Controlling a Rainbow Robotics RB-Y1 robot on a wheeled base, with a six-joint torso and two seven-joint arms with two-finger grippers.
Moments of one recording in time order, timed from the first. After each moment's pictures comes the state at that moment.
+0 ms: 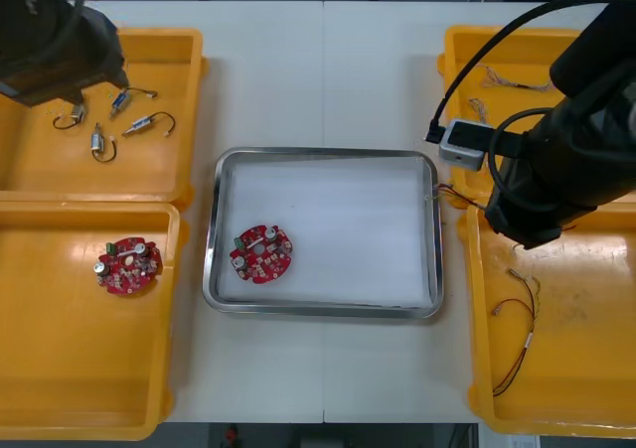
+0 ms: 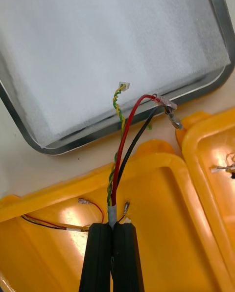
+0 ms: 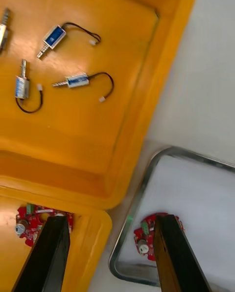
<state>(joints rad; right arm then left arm) -0.68 -0.85 0.30 -2.18 -1.06 1.92 1.73 -0.85 0.98 -0.20 -1.92 0.98 1.79 -0.51</state>
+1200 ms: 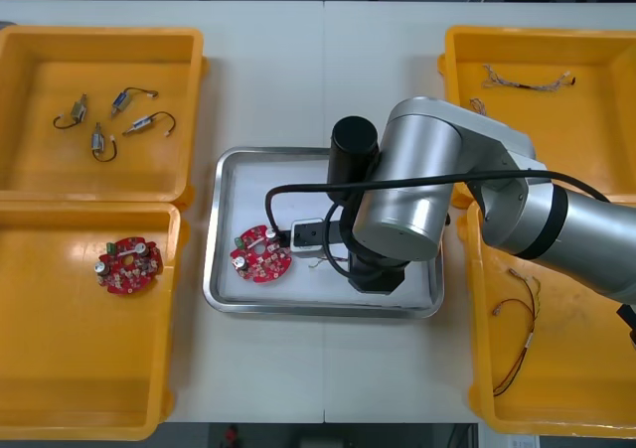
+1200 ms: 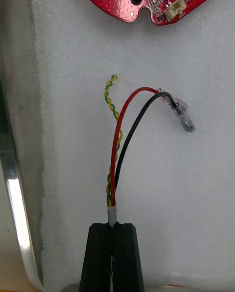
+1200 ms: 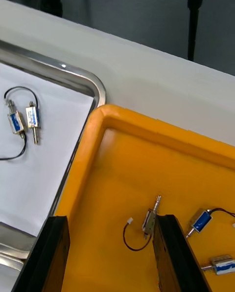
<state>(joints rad) -0.90 -0.56 0.92 -1.86 -0.78 1.66 1.88 -0.92 1.06 -0.11 -1.07 0.87 1.18 -1.27</state>
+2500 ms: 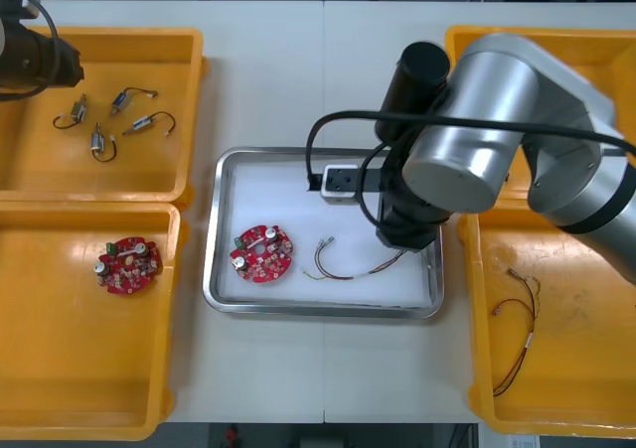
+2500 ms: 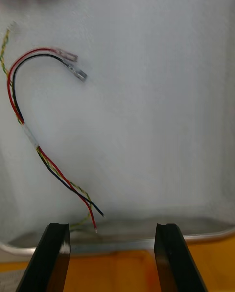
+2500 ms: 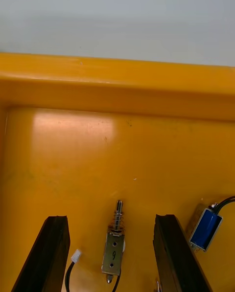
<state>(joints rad) -0.85 -0.61 0.67 -1.95 -0.74 1.78 1.91 -0.95 0.87 -0.36 -0.88 0.84 0.90 -1.43</state>
